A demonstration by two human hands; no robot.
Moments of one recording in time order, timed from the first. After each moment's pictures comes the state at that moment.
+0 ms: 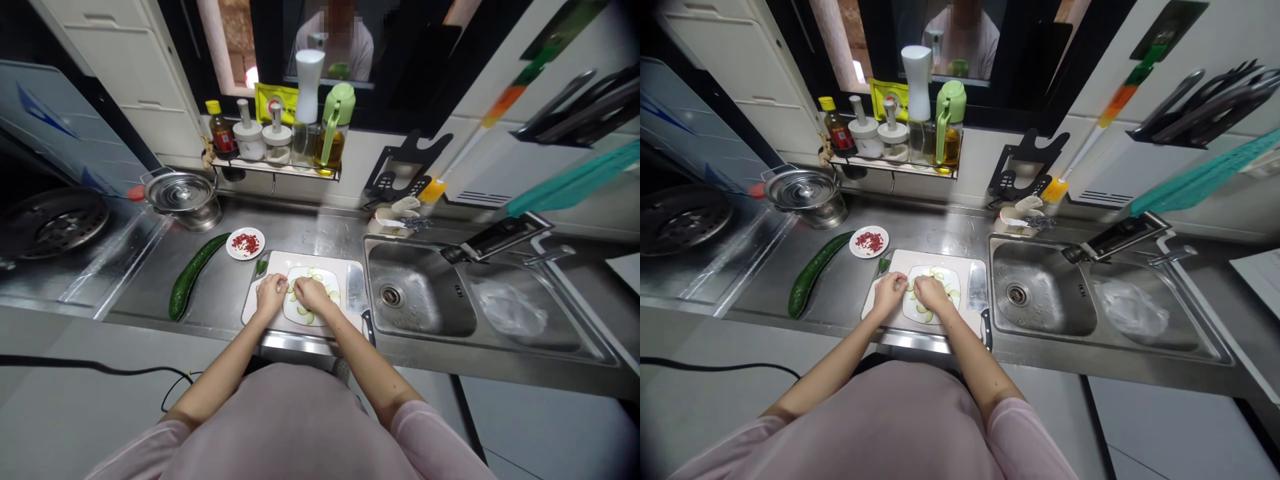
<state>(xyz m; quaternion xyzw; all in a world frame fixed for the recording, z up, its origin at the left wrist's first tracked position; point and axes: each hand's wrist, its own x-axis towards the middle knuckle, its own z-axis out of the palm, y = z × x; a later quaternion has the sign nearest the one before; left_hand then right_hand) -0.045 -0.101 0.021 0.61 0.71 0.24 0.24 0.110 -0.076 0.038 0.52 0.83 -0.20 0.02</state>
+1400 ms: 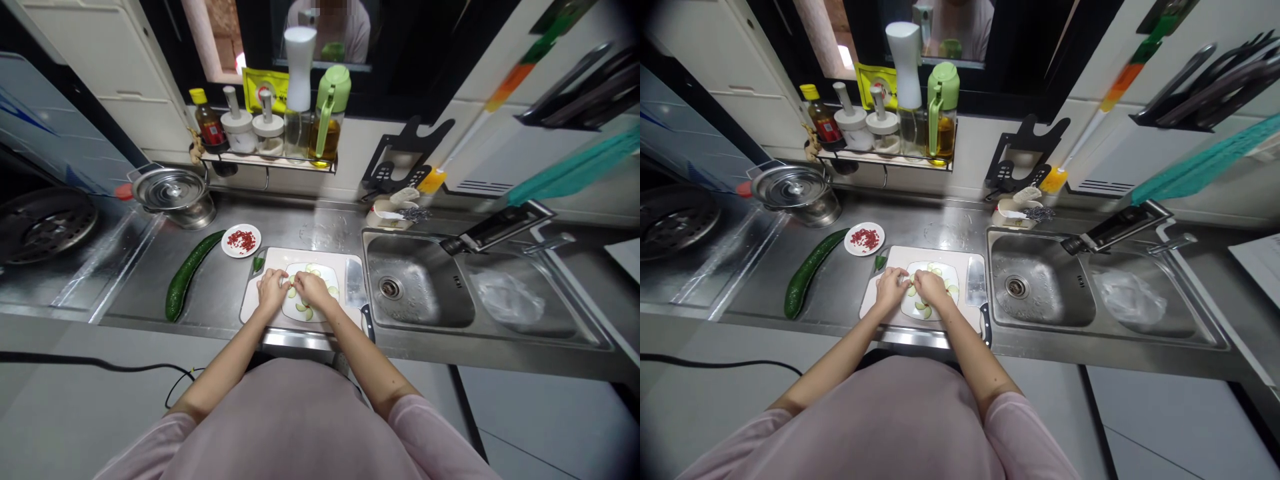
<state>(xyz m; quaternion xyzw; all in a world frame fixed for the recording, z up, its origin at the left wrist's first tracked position) -0.036 -0.092 0.010 0.63 0.72 0.18 0.23 0.114 -0.070 0.032 0.56 0.79 -0.24 -0.01</state>
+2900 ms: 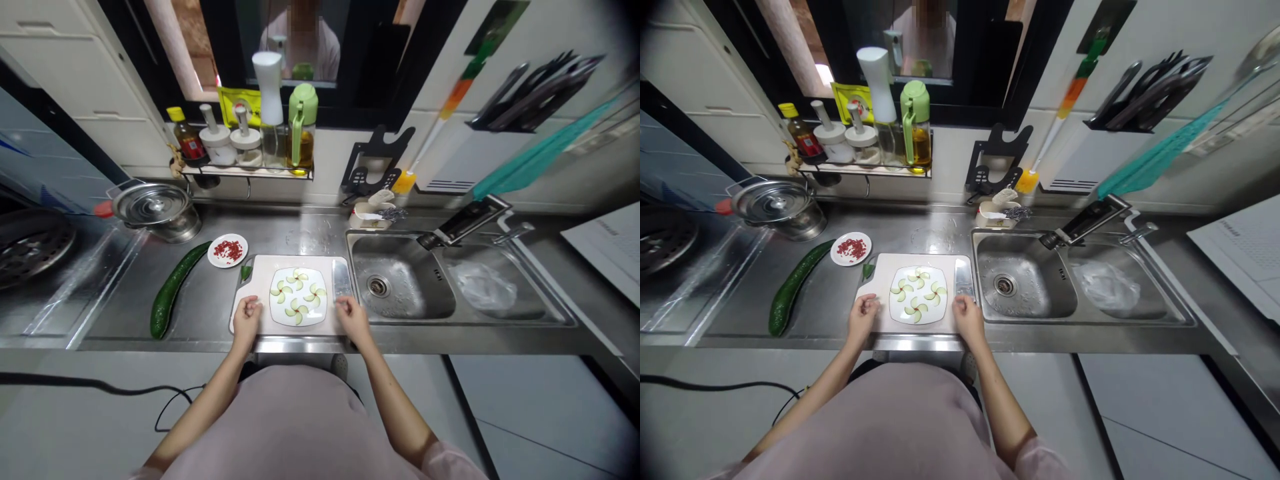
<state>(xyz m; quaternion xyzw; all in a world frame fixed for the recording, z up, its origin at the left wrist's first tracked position) -0.060 -0.155 -0.010 0.38 0.69 0.47 0.41 0.235 -0.162 0.016 0.72 0.53 -0.32 -0.33</state>
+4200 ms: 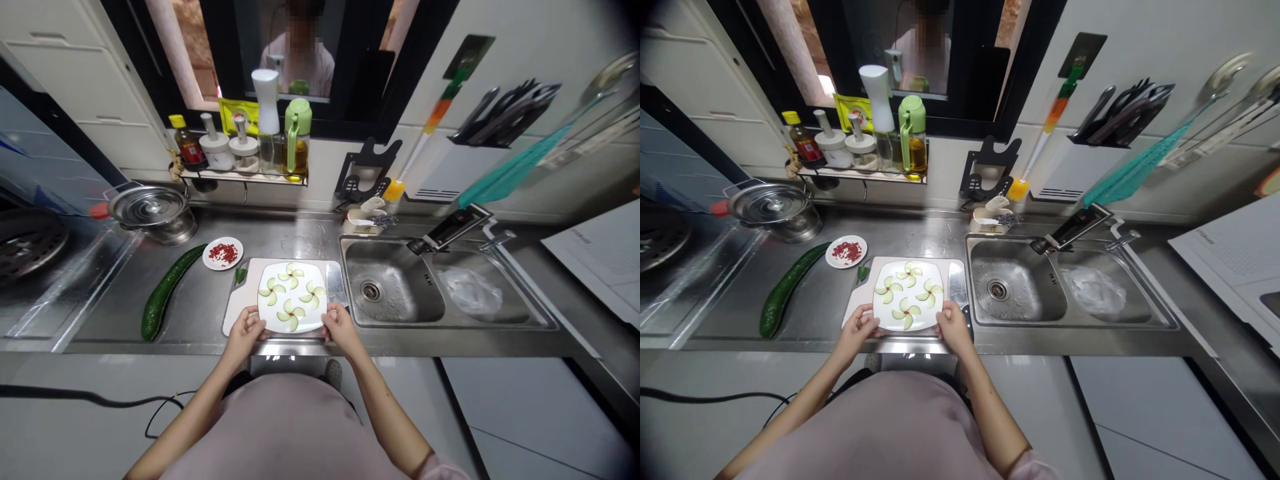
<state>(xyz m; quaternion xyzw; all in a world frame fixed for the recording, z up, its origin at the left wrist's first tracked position) -0.044 -0.189 0.059 0.36 0.57 0.42 0.61 0.200 -0.184 0.070 0.62 0.39 -0.55 -0.40</state>
